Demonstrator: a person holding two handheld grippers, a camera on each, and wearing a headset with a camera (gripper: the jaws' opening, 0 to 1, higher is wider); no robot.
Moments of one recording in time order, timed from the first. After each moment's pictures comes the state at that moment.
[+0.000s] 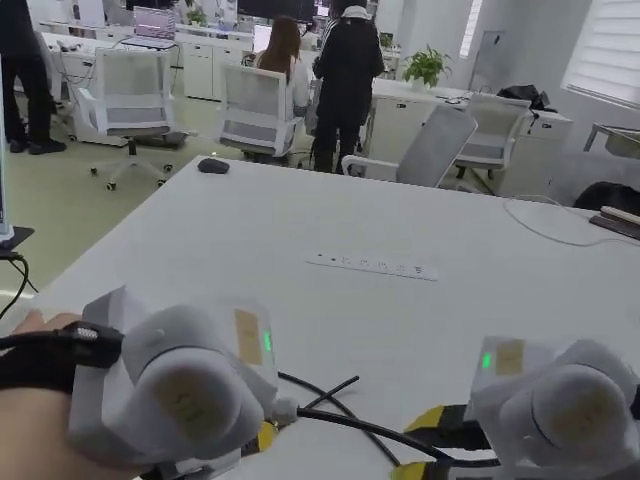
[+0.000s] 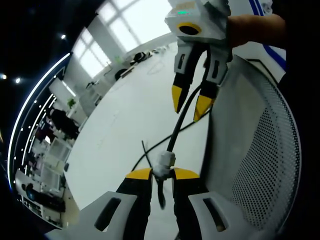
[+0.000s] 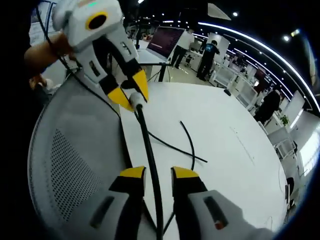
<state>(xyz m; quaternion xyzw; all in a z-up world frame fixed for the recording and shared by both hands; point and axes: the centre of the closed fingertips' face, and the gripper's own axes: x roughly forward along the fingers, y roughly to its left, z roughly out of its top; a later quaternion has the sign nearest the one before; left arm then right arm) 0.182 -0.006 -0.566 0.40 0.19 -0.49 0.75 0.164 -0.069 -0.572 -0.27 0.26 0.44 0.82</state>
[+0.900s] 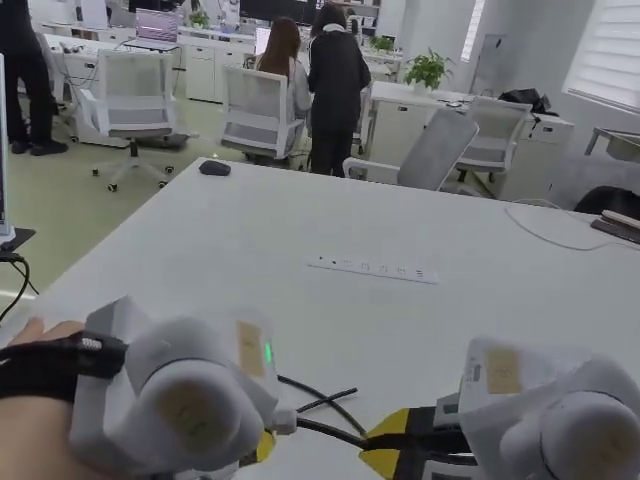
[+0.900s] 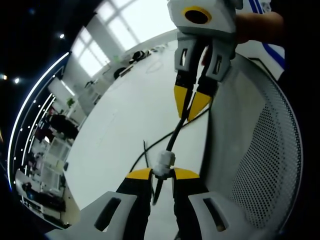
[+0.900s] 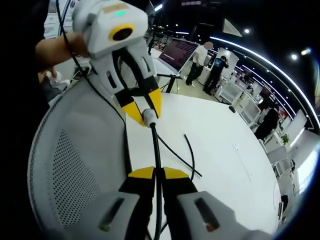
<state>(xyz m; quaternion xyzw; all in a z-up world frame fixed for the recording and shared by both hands) 0.184 0.000 -0.569 0.41 0.19 -0.48 0.75 0.161 -0.071 -0.579 -0.31 0.24 0.45 0.80</state>
